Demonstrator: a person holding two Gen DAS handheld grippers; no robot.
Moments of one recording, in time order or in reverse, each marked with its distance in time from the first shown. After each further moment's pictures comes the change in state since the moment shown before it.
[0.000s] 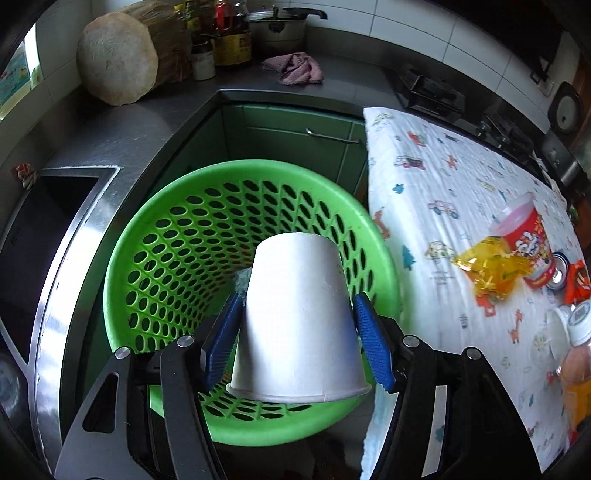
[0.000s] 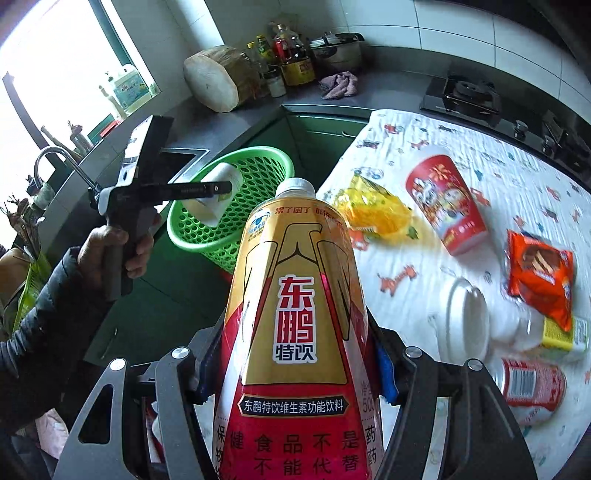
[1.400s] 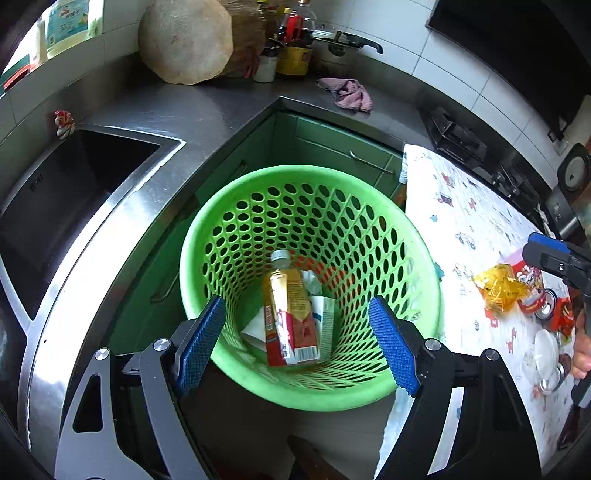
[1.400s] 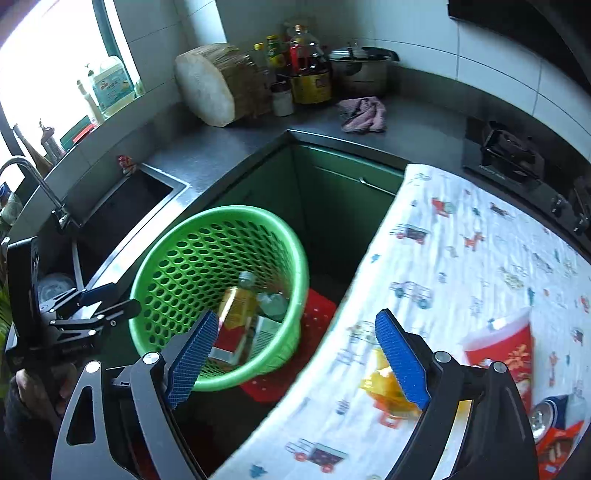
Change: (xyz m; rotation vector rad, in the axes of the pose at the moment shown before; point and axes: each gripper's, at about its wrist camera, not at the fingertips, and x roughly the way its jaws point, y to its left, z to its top) left arm -0.041 0.071 -0.029 -0.158 -0.083 -0.036; right arm 0.108 0.019 0.152 -0.071 -0.029 -0.102
